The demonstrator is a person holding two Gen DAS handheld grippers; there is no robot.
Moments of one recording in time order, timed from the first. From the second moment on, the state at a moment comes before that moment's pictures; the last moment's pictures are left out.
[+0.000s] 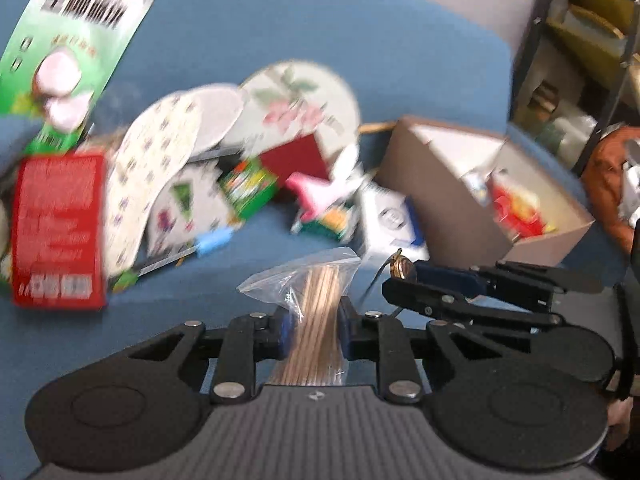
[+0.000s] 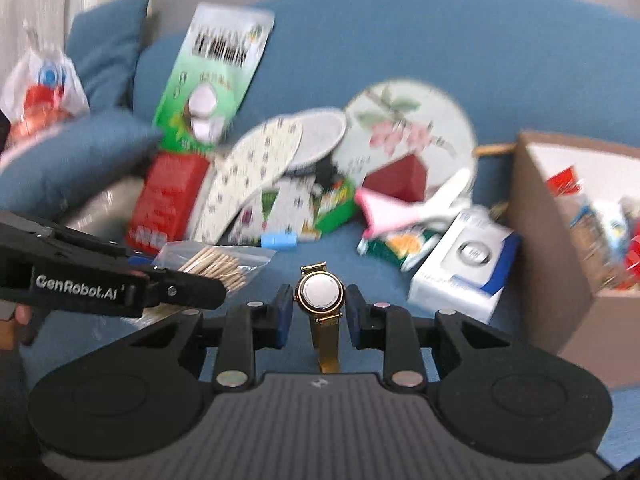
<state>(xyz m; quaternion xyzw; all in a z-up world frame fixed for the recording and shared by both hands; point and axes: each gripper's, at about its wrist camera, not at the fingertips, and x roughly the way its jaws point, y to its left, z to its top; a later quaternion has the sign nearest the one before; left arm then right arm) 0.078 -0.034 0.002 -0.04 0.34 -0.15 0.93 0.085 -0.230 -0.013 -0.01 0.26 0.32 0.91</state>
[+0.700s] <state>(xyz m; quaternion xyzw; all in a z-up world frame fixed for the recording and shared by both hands) 0.175 -0.208 0.058 -0.06 0.27 -0.30 0.91 0.146 -0.397 0.084 0.04 0.16 0.17 0.97</state>
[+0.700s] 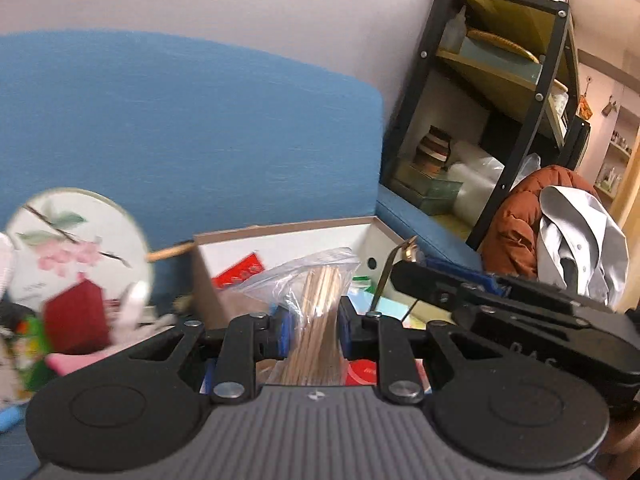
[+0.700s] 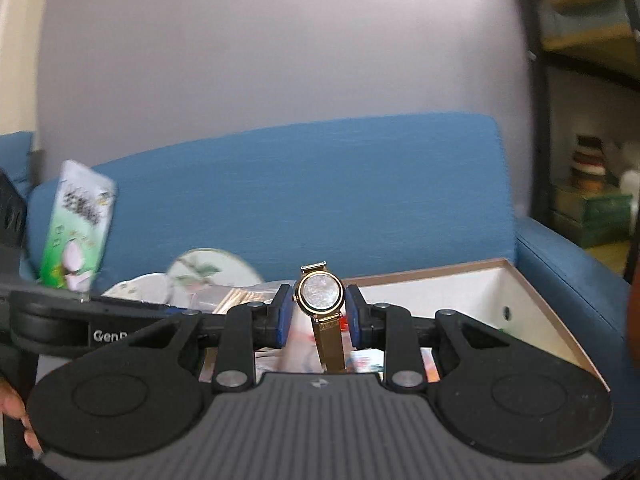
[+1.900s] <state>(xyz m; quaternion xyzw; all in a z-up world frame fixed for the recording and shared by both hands) 0.185 -0.231 0.020 -0.04 0.26 -0.28 0.92 0.180 -0.419 0.018 -0.04 0.22 0.08 0.97</state>
